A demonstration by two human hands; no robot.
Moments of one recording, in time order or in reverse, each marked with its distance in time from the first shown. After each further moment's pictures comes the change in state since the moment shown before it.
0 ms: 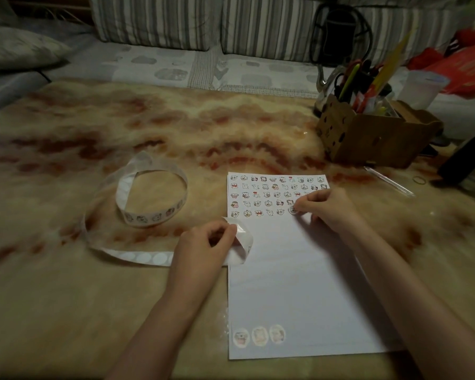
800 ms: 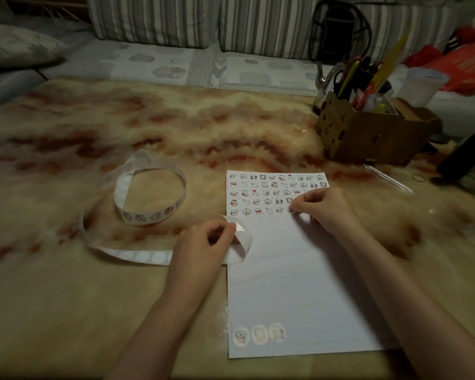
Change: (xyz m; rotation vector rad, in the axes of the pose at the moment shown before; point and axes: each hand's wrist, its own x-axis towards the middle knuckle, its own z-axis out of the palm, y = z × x) left_hand 0.001 -0.001 0.001 0.007 0.001 -0.014; right_hand 0.005 0.010 0.006 -0.069 0.019 -0.062
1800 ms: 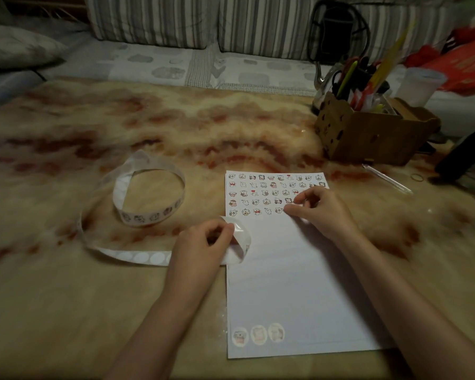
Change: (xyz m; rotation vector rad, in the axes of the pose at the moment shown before) left_hand -0.001 0.002 0.000 0.011 0.001 -0.006; right_hand 0.008 0.019 0.005 -0.081 0.061 -0.090
